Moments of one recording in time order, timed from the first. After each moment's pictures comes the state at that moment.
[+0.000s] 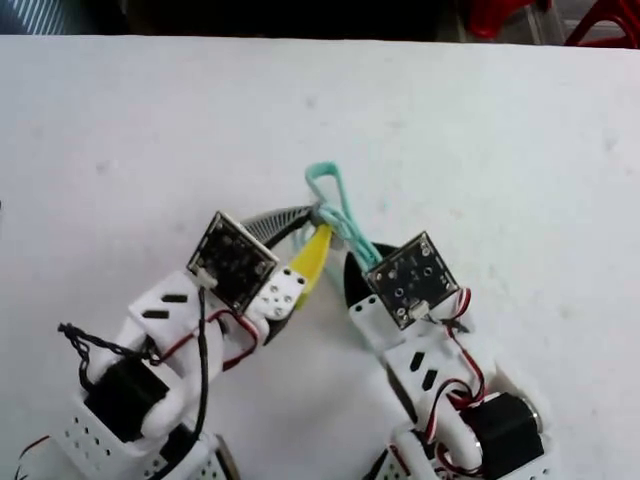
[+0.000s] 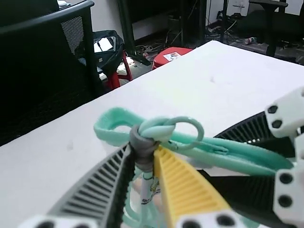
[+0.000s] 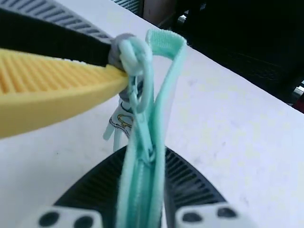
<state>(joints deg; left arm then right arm) 34.1 -70.9 49.8 44.4 -3.3 -28.8 -79.3 47.6 68.1 17.4</state>
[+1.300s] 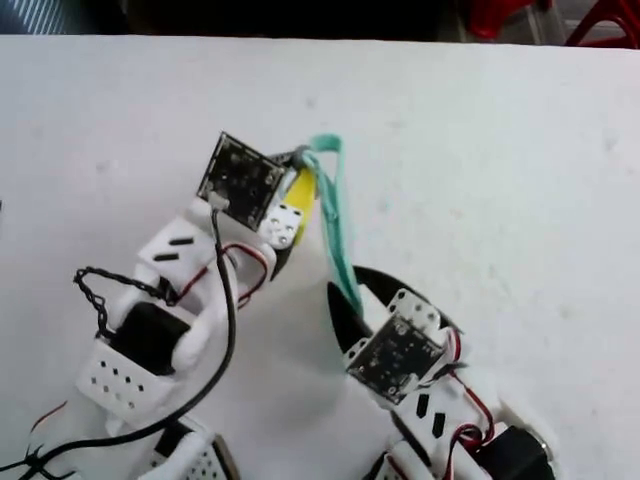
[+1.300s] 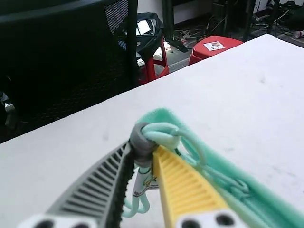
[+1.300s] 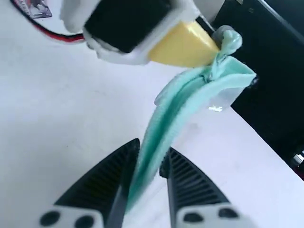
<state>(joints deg) 23.0 -53.0 42.5 37.0 -3.3 -41.0 -93.6 53.5 71.1 29.0</state>
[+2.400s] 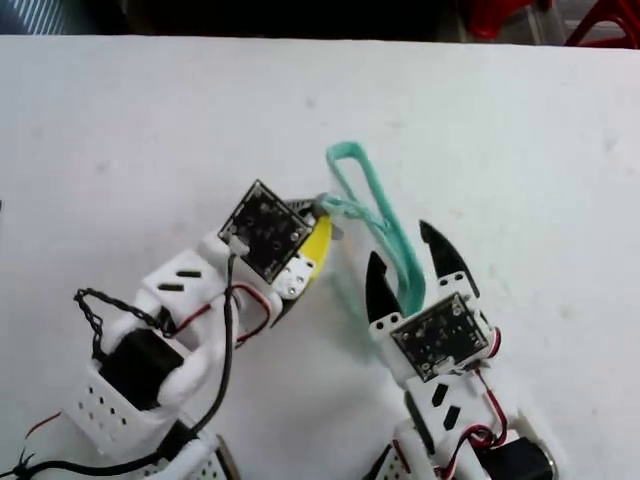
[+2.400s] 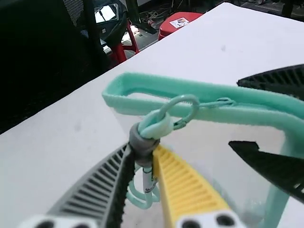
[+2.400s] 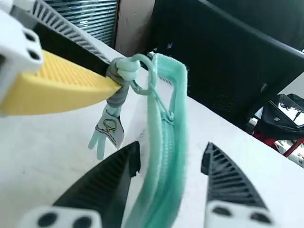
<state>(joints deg) 32.5 -60.9 44.0 48.7 -7.0 -25.3 -94.5 52.7 65.7 22.1</state>
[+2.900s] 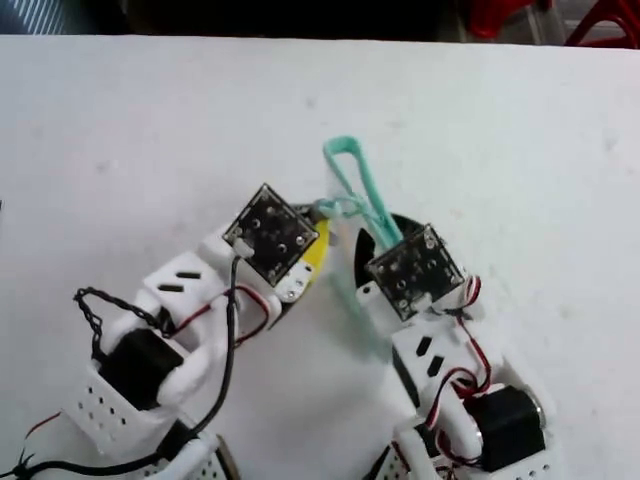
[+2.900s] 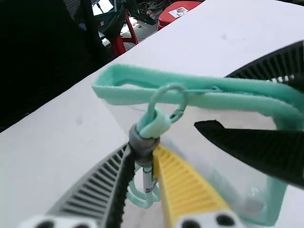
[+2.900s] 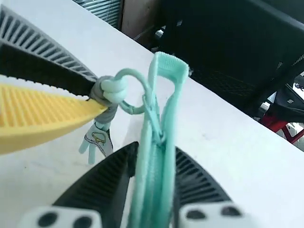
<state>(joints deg) 32.4 -60.9 44.0 50.9 -8.8 -25.4 -77.2 45.9 62.6 22.0</state>
